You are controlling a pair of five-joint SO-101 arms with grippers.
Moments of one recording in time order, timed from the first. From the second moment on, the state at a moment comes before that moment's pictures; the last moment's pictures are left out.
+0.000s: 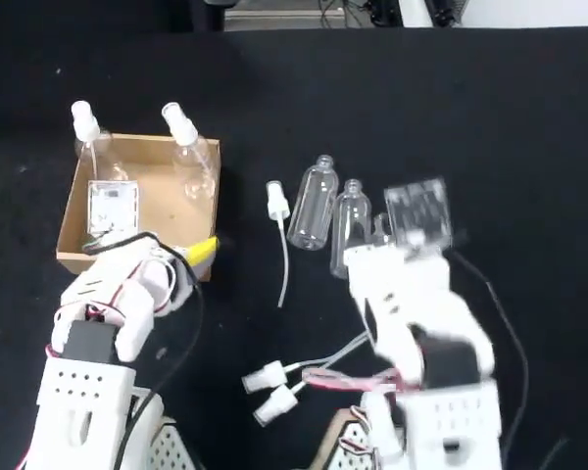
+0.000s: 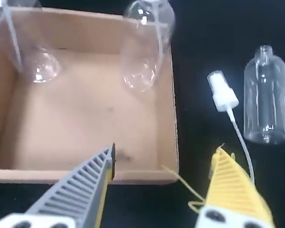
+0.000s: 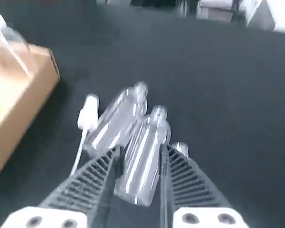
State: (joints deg) left arm 1.7 -71.8 70.7 48.4 5.4; right arm -6.4 -69.8 60.2 58.1 5.6
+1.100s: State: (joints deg) left arm 6.6 -71.9 72.2 48.5 4.4; right arm -8.5 8.4 22.3 57.0 -0.6
